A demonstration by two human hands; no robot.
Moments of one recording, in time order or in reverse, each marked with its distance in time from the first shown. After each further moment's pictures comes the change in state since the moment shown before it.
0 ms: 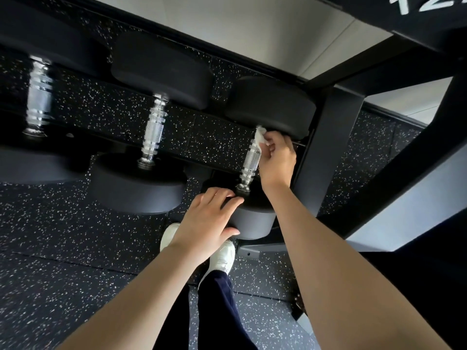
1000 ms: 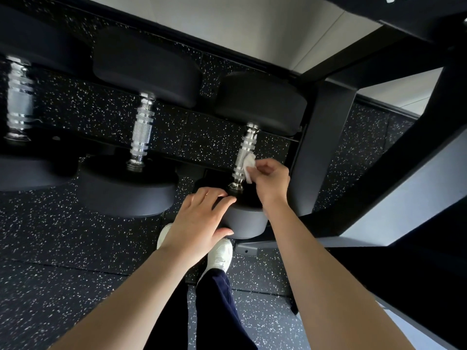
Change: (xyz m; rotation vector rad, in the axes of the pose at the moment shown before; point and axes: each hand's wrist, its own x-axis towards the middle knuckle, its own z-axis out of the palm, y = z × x) left_hand 0.001 -0.001 0.001 -0.004 -0.003 0.003; right_hand -0.029 0.011 -0.016 0.377 -0.189 0.554
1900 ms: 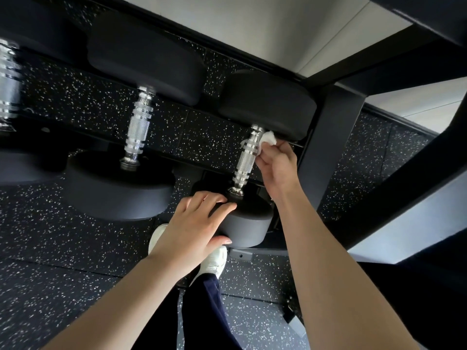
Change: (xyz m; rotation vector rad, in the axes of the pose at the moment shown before) left_hand -0.002 -0.005 0.003 0.011 0.020 0.031; right_hand 0.047 -0.011 0.004 0.649 -0.248 0.091
